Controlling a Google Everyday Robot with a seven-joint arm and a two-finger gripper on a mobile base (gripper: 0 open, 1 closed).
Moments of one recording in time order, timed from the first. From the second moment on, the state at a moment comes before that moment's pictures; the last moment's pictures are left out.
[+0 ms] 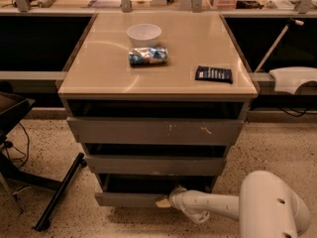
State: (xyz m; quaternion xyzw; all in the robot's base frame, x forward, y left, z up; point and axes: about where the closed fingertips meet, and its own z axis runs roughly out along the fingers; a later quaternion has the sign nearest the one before) arm 0.599 -0.061 0.154 -0.29 0.89 0.09 0.35
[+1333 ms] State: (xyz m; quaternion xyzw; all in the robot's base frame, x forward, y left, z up) arm 0.581 -0.064 0.159 -0.28 0.89 0.08 0.36
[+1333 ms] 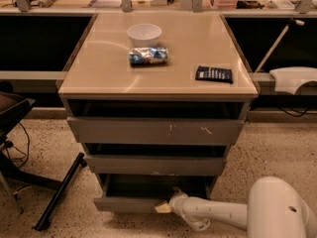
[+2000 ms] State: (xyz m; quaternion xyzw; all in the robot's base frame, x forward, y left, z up) arm 0.564 -0.065 0.160 -0.27 0.88 0.09 0.37
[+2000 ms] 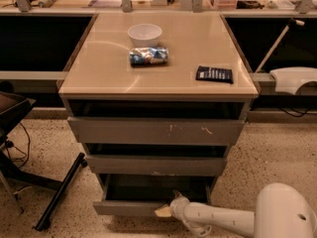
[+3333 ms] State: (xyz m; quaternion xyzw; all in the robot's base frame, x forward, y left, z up) arm 0.543 -0.067 0.160 -0.26 0.89 0.10 0.37
